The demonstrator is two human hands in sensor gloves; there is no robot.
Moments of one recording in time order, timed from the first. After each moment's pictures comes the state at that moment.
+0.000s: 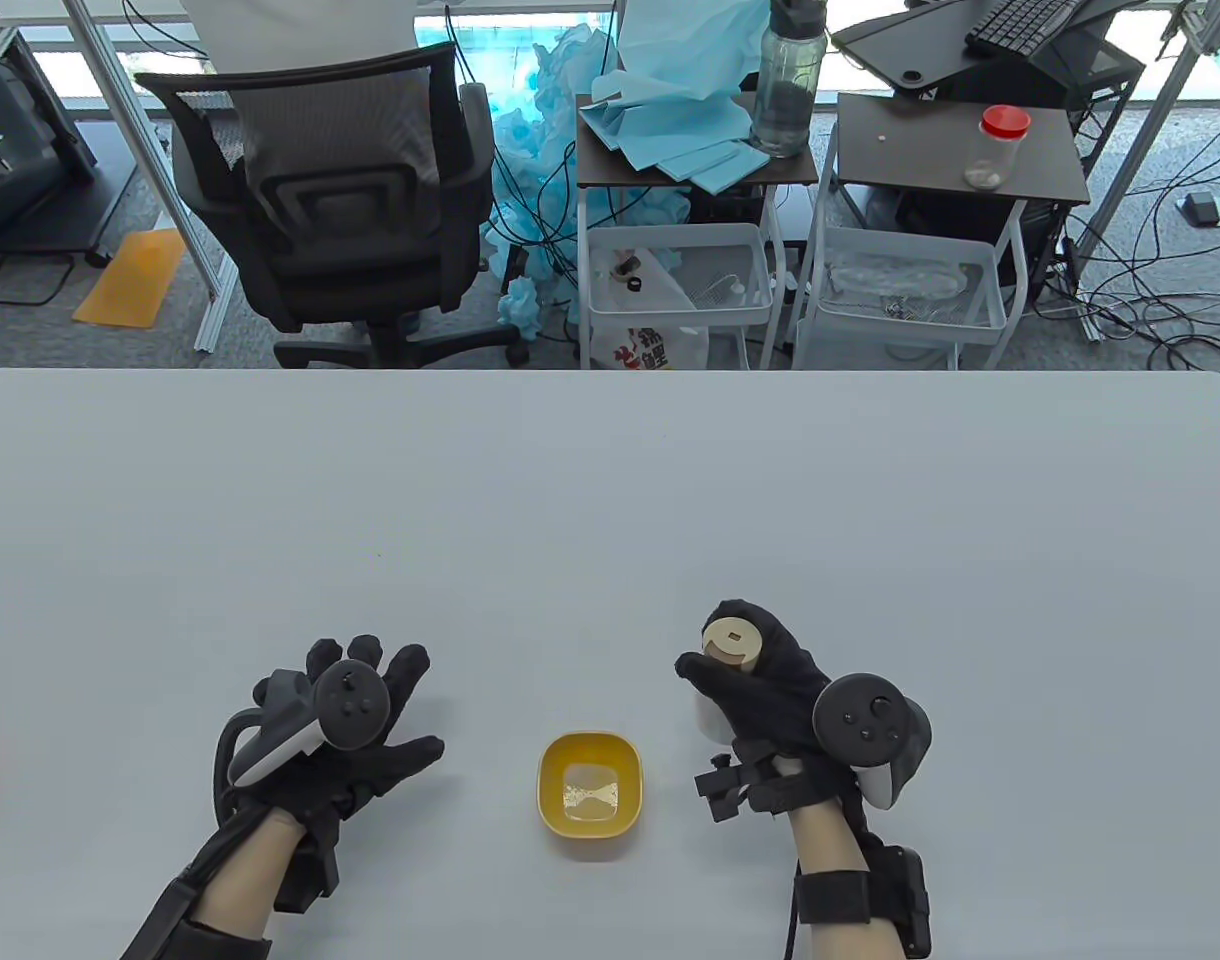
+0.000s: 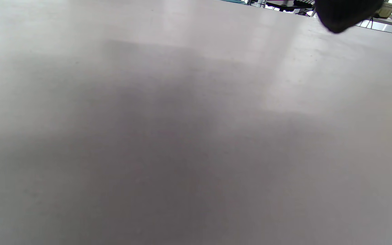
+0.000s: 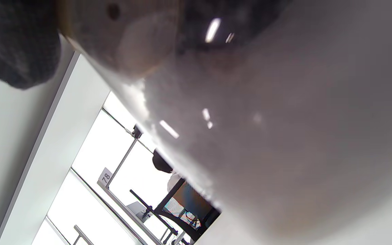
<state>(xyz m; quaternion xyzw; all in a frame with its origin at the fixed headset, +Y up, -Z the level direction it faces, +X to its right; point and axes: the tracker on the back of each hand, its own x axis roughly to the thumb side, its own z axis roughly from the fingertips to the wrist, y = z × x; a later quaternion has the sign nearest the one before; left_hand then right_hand) -0.275 -0.737 -0.283 -0.21 -0.06 0.05 0.97 0.139 -0.728 -0.288 0.09 -0.17 0.85 0.49</state>
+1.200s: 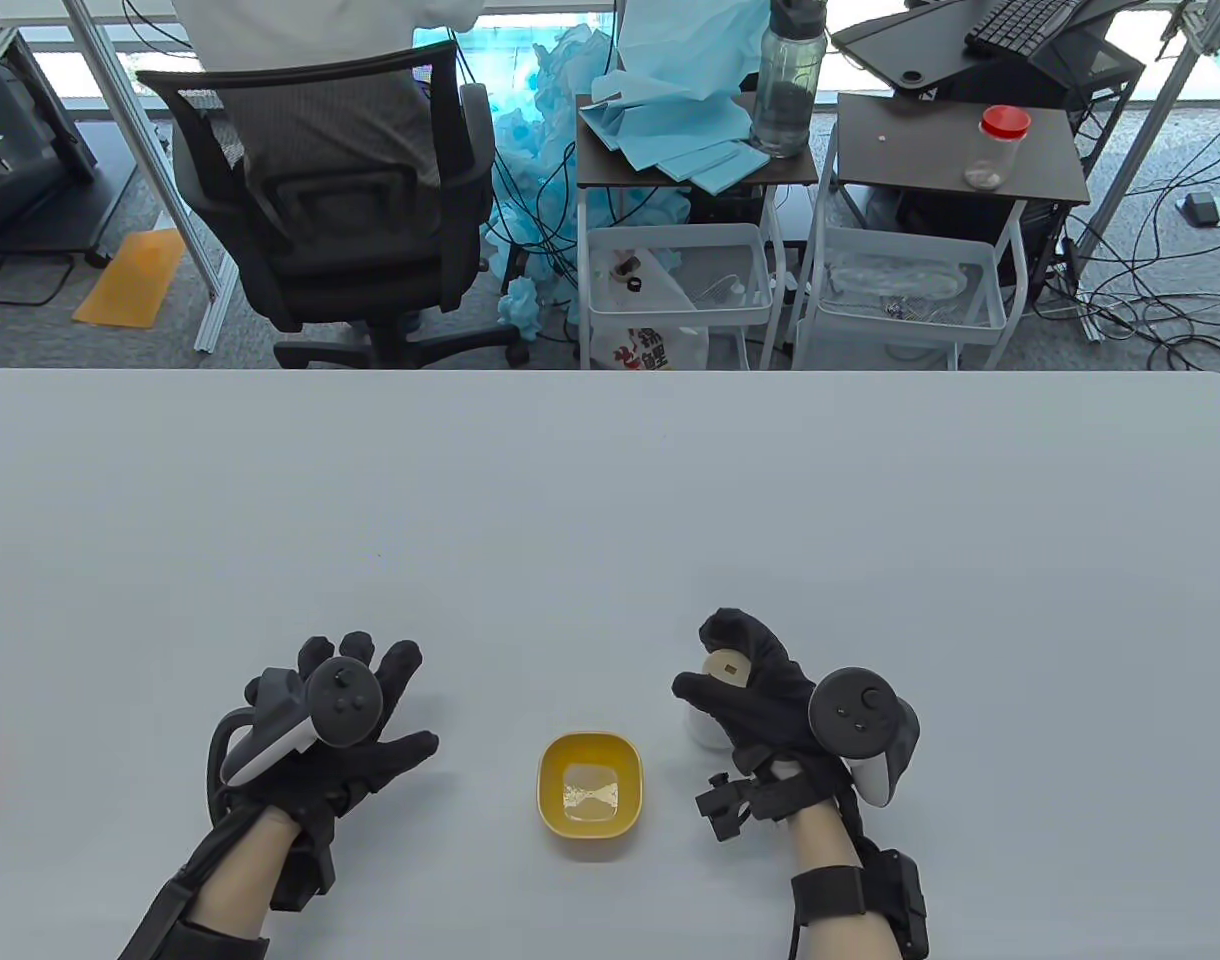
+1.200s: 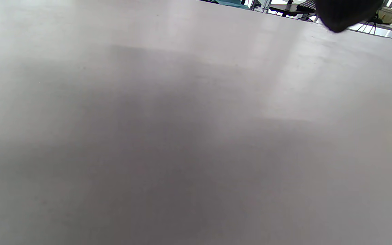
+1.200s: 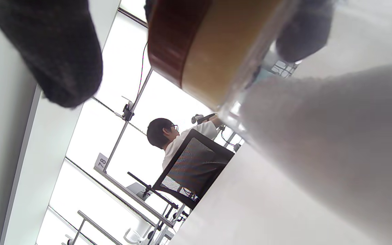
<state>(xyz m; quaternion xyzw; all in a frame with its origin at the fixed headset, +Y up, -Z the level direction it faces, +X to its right) -0.280 -0.736 -0.285 -0.21 -0.05 0.06 0.97 0.141 -0.743 -0.291 0.09 -0.11 0.84 0.52</state>
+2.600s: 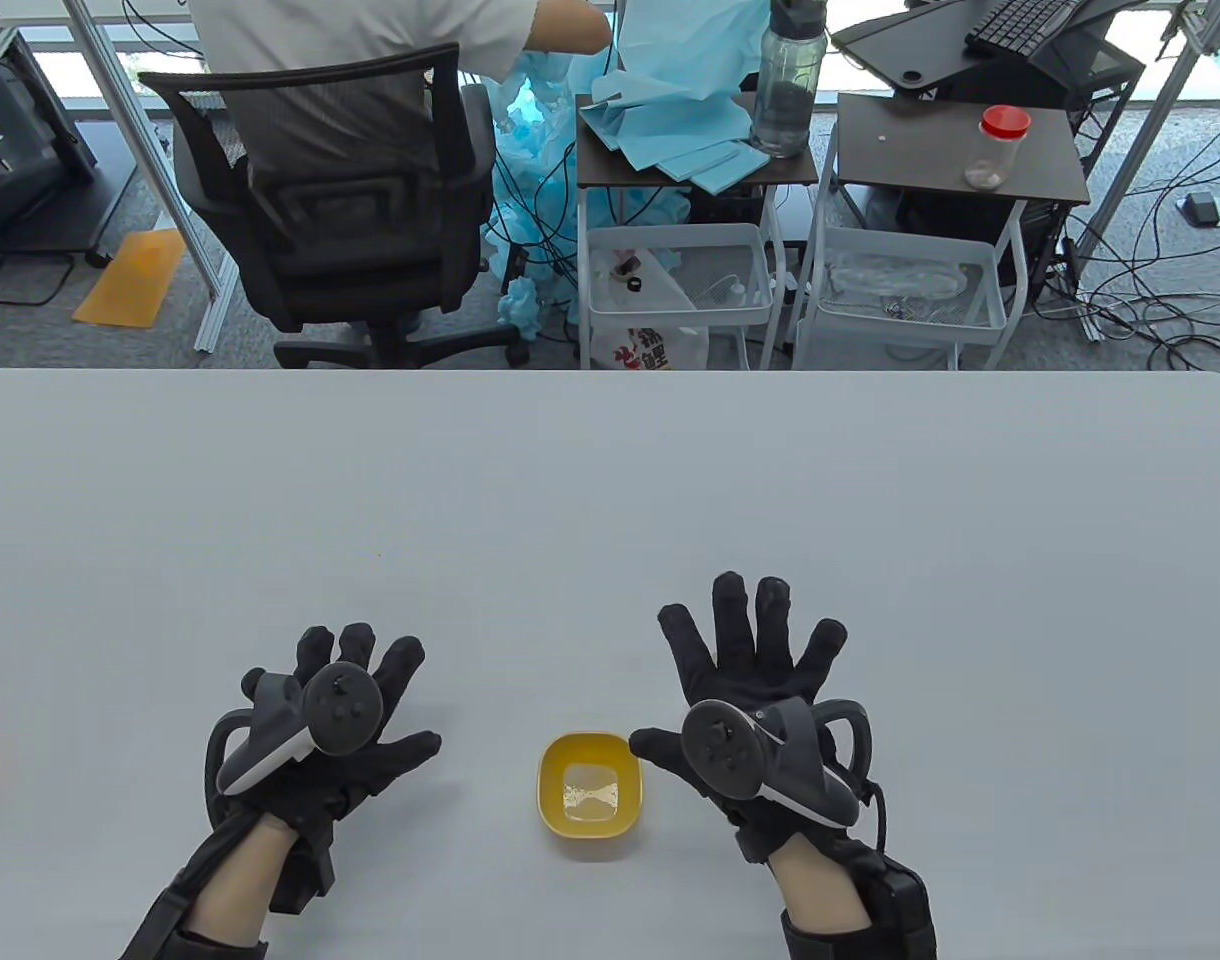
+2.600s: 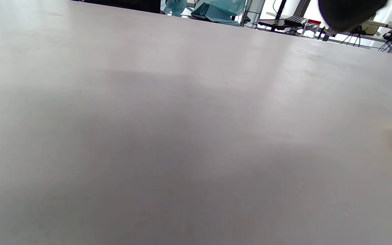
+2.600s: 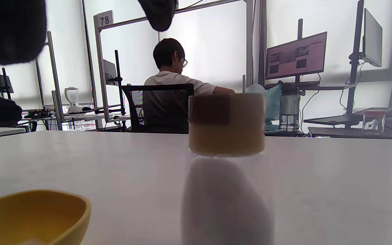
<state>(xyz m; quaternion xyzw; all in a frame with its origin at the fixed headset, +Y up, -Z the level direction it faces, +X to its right) -0.280 -0.734 -0.281 -0.18 -0.07 0.06 0.98 0.082 -0.671 -0.248 0.15 -0.06 0.99 0.05</state>
